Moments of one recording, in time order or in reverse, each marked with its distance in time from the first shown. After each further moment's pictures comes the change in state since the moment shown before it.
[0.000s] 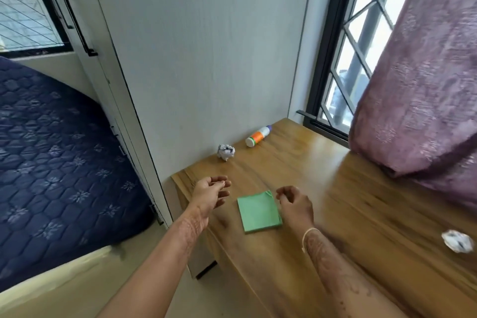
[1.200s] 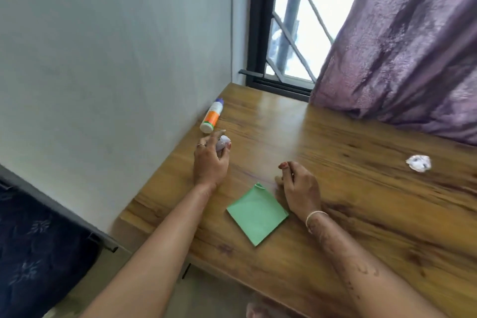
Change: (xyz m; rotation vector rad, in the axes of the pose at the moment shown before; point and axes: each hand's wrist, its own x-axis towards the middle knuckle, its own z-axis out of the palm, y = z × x) left_hand 0.159 -0.011 0.072 0.681 -0.261 0.698; right_hand 0.034 0.029 0.021 -0.370 0.442 -0.075
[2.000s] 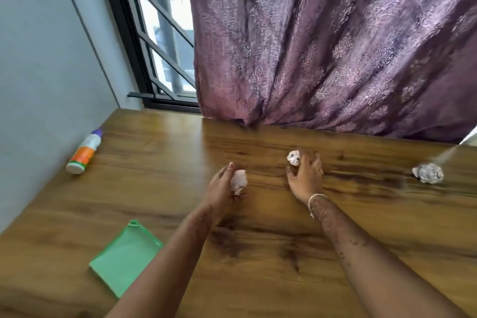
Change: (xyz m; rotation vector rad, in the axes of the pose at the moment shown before) left_hand -0.076 0.172 0.195 -0.840 -0.664 -0.603; right_hand 0.047 0.199 -0.178 -0.257 0.133 0.453
